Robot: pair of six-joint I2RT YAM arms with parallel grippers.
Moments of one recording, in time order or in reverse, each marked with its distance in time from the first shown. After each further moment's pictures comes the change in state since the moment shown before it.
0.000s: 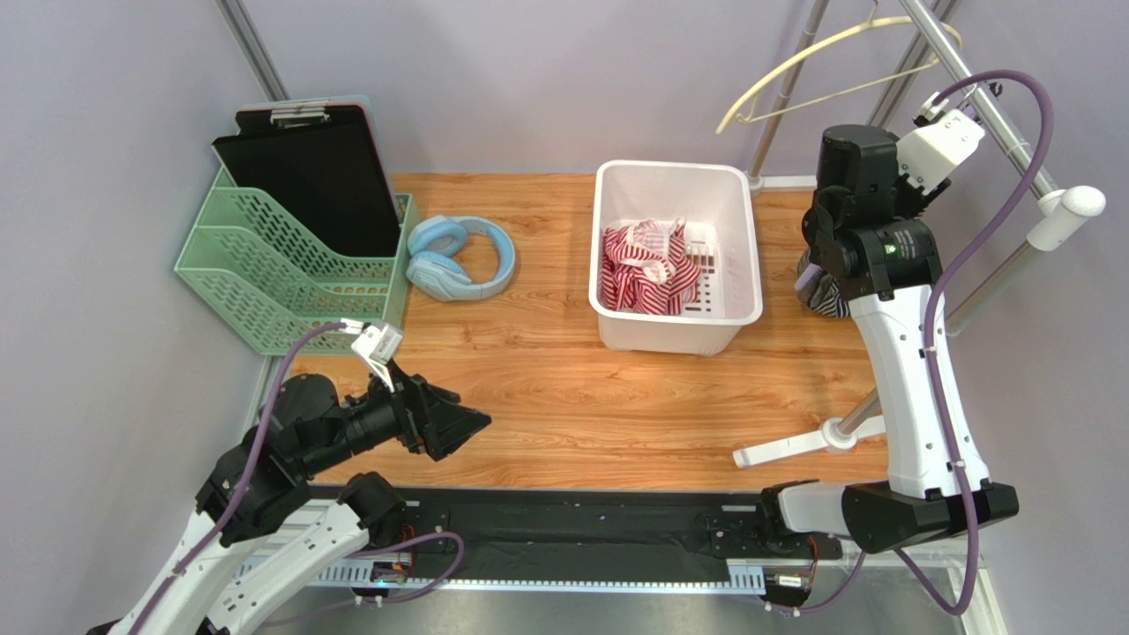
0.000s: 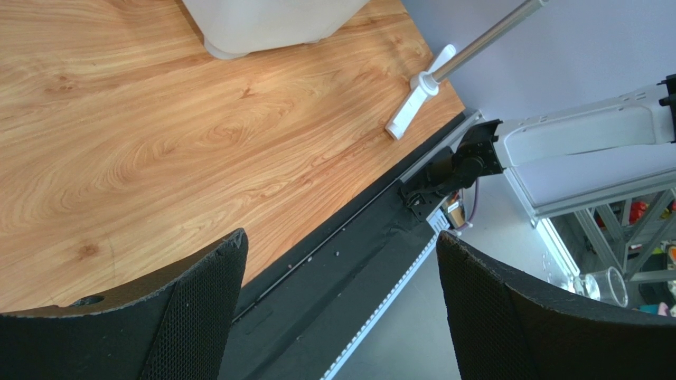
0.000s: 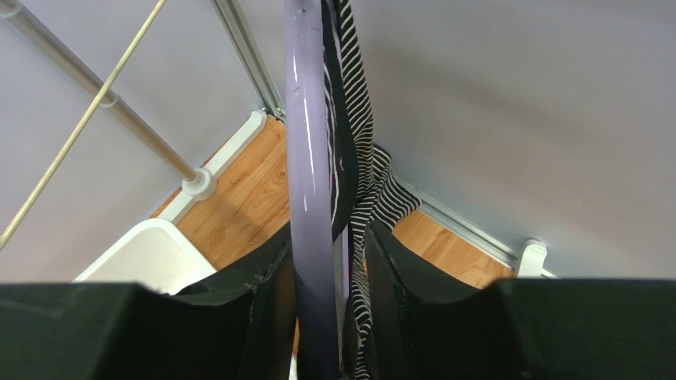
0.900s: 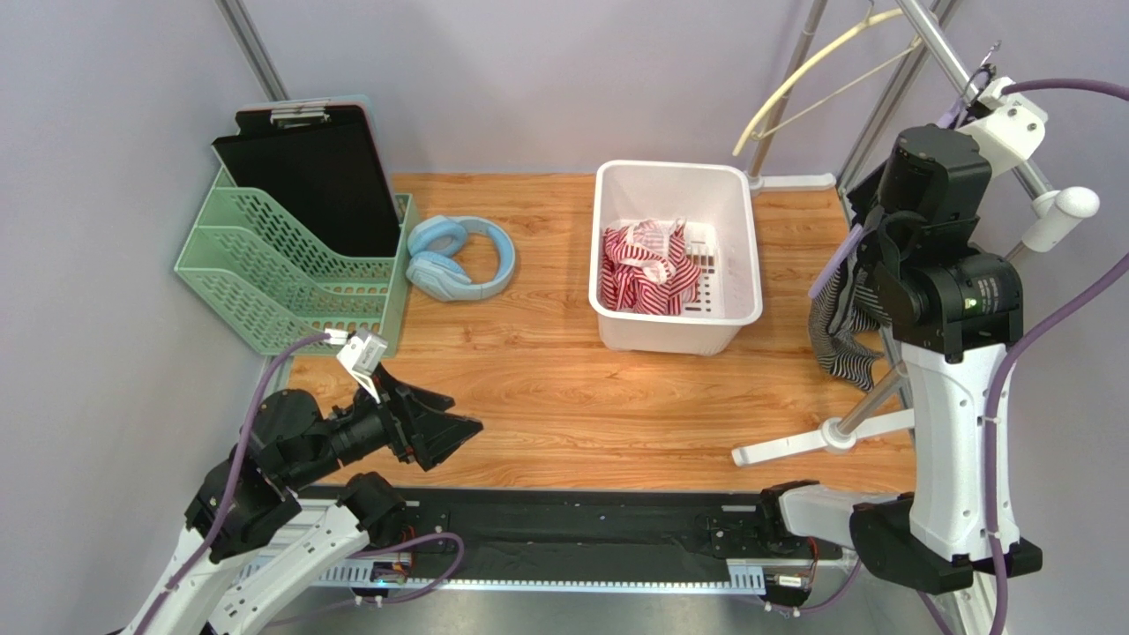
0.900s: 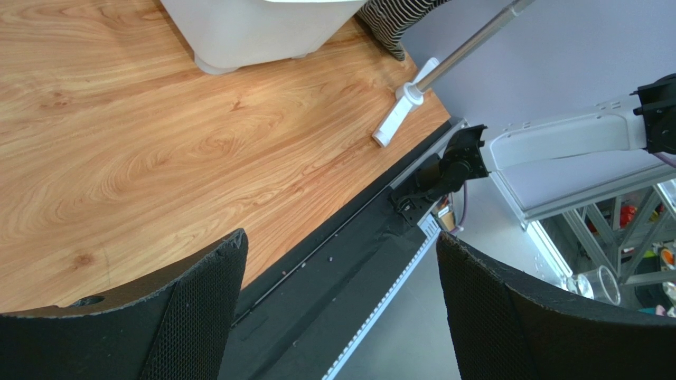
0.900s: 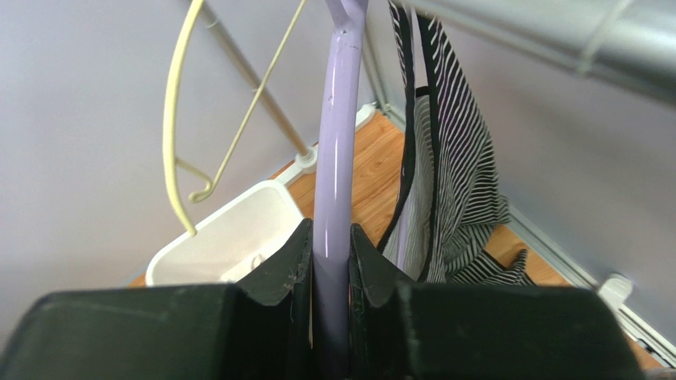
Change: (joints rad) left arm 0.000 -0.076 -0.012 0.002 0.007 -0.003; right arm 0.031 -0.071 0.237 -0.122 -0.257 -0.034
